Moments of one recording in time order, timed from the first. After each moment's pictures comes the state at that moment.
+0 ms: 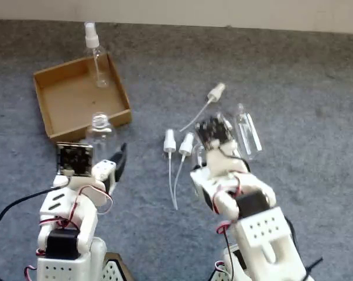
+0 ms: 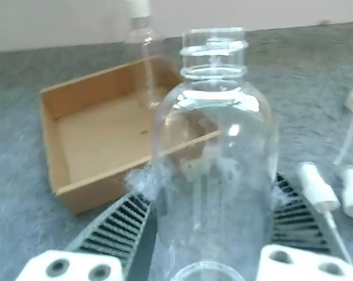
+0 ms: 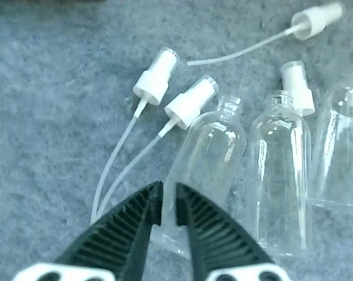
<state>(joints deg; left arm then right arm) -3.3 -104.2 84.9 50.0 2.9 -23.8 -60.0 61.8 55.2 8.3</state>
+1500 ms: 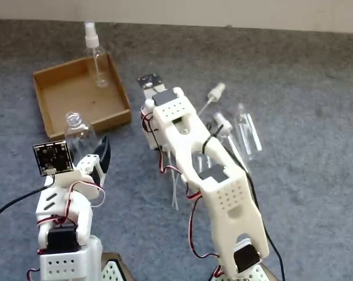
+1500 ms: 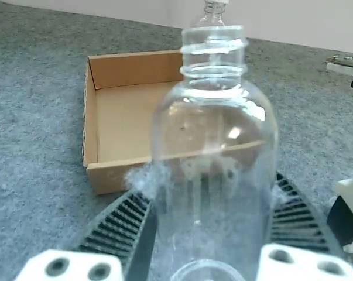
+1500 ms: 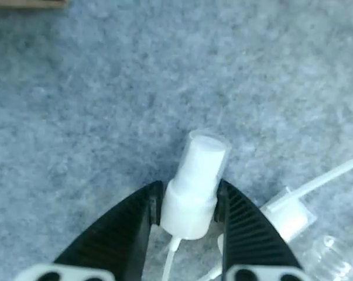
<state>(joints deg) -12.0 -104.0 92.0 41.5 10.2 -32.7 41.0 -27.7 78.5 -1.9</state>
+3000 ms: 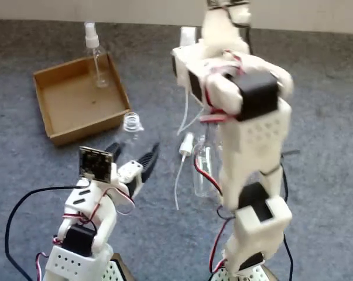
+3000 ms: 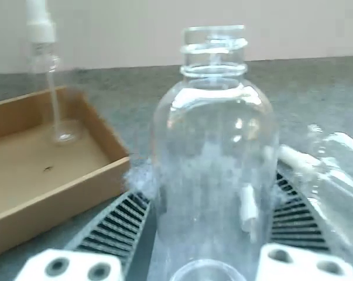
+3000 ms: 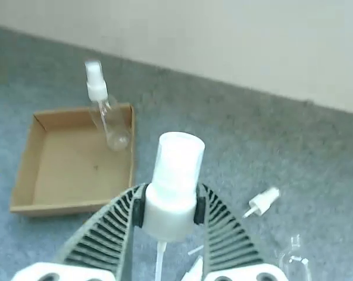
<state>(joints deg) 12.9 -104.0 95.7 30.6 10.2 -23.9 12.1 -73.5 100.1 -1.9</state>
